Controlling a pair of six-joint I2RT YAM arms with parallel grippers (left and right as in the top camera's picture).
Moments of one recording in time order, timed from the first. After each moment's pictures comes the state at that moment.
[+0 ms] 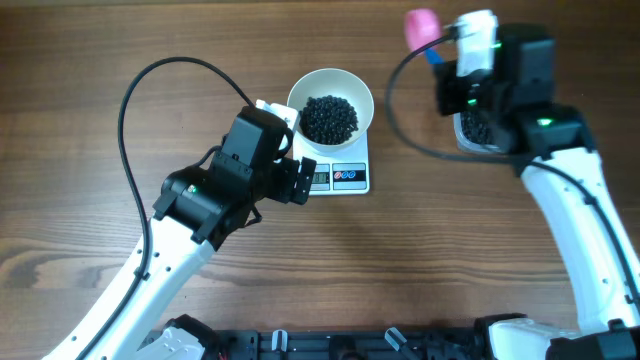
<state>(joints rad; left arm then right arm) -0.54 1.24 1.15 -0.85 -0.11 -0.17 0.12 1.44 1.32 -0.54 -0.18 -0.02</state>
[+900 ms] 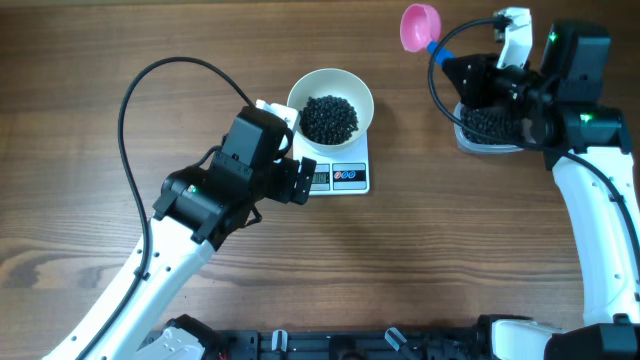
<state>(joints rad) -0.54 1.24 1.15 -0.85 -0.11 -0.17 -0.03 1.44 1.32 -0.51 -0.60 0.17</state>
